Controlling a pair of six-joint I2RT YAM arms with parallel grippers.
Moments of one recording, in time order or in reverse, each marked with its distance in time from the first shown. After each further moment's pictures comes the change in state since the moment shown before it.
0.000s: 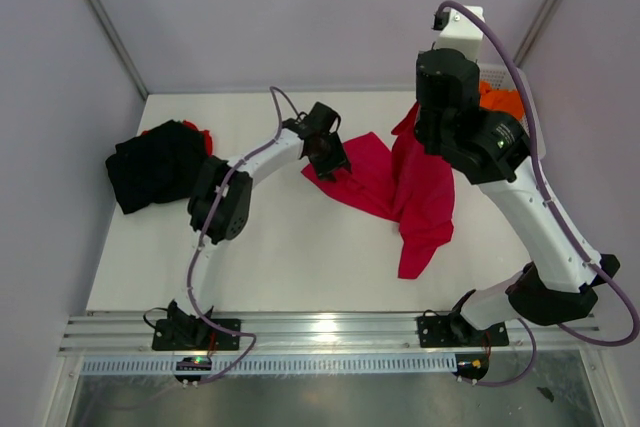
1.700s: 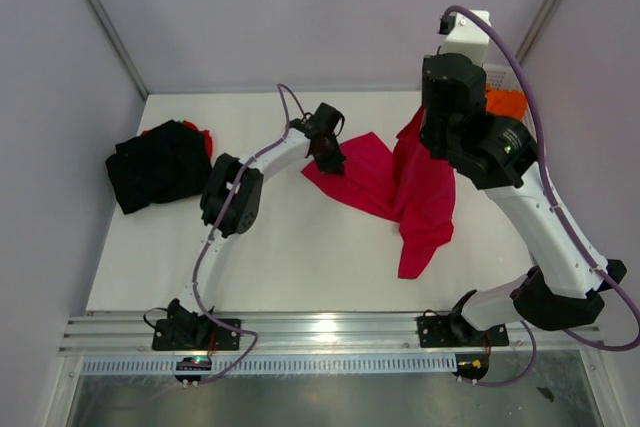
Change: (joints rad) left arm 0.007 0.126 0.120 0.018 -0.065 0.069; right arm 0.000 -0.035 -0.032 -0.006 0.004 0.000
